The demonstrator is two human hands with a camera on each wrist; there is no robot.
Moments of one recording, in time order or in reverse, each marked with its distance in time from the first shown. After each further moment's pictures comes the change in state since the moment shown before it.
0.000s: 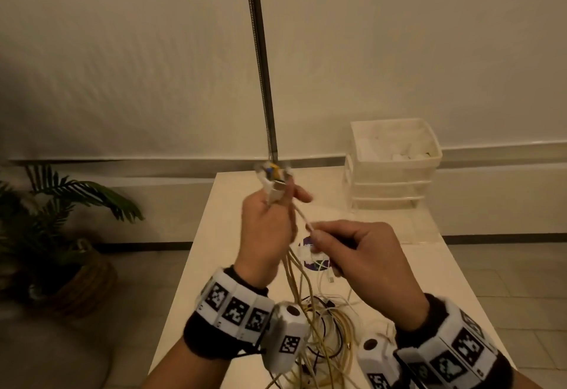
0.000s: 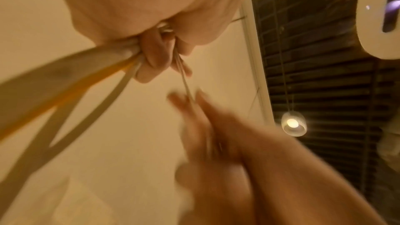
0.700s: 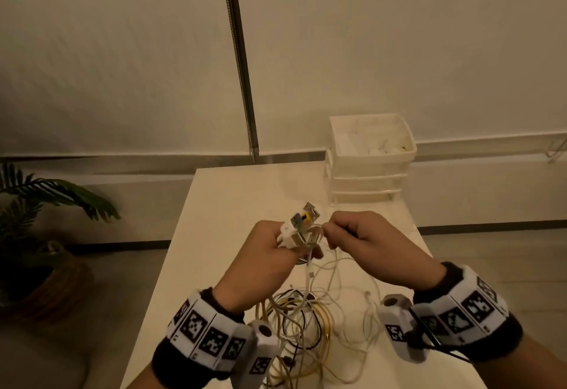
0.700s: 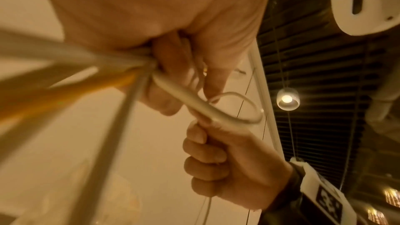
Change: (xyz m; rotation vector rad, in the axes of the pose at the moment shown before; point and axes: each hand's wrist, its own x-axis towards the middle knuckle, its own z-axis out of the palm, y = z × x) left_hand -0.028 -0.014 0.005 0.426 -0.433 -0.060; right_hand 0.015 0.017 -0.059 -0.500 -0.300 -0.081
